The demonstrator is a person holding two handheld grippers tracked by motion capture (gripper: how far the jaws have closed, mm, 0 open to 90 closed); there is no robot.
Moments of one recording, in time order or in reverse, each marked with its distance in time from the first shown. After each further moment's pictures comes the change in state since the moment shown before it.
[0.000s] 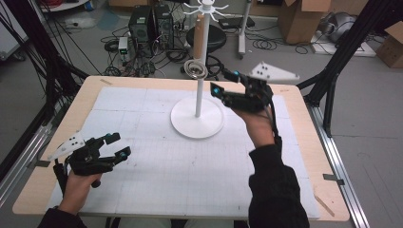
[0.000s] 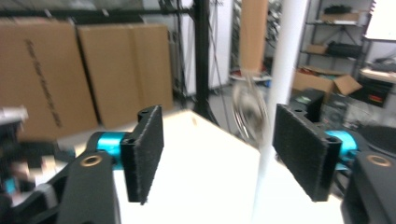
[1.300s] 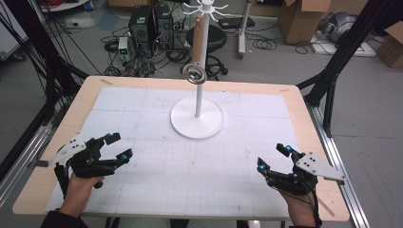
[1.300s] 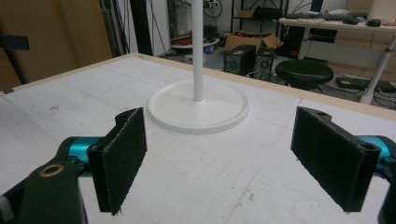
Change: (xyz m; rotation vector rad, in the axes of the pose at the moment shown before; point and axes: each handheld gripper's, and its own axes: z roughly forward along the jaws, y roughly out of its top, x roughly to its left) left arm -0.011 0.000 0.002 -0.027 -0.008 0.034; right arm 0.030 -0.147 -0.149 0.068 -0.271 0.062
